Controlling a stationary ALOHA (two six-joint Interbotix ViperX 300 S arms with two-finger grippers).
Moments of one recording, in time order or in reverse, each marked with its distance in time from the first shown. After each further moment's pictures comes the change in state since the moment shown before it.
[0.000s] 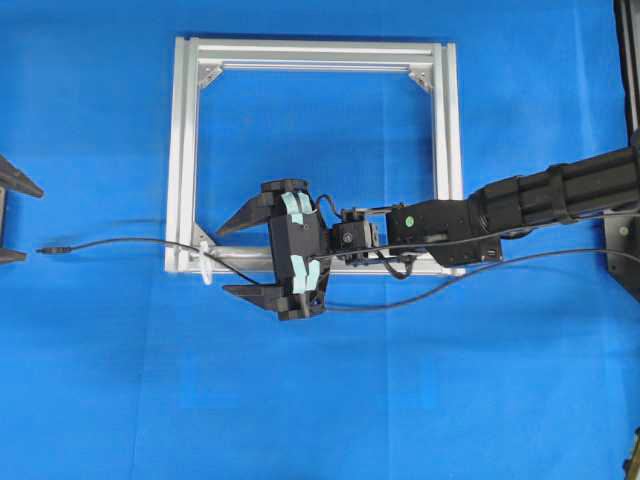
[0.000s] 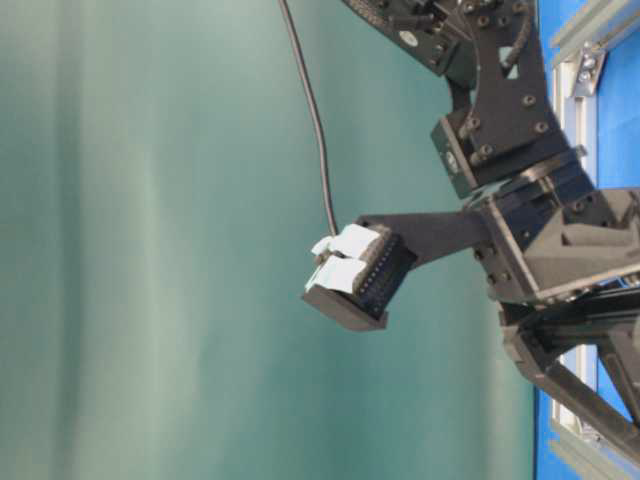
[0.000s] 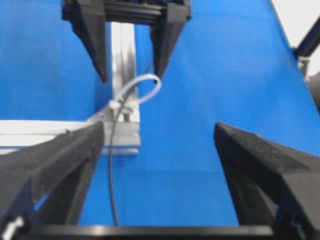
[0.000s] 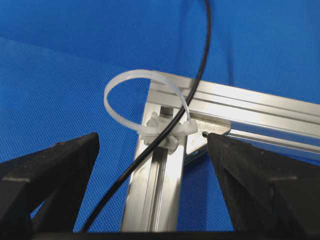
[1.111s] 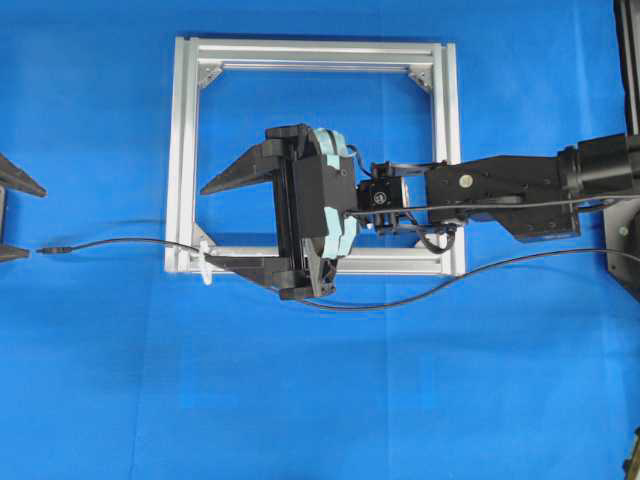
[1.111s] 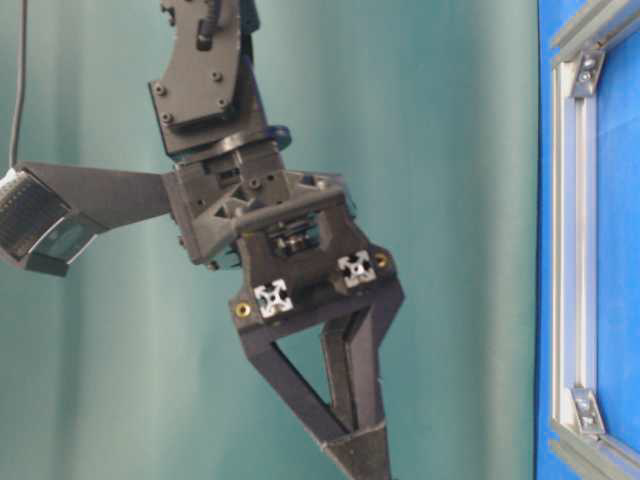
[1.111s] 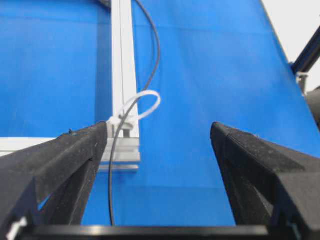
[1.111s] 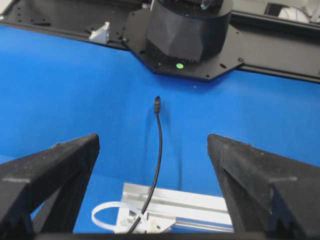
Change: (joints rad) left arm 0.000 0.002 0.012 0.002 -0.069 0.009; right arm -0.011 -0.314 -0.032 0.020 0.215 0.002
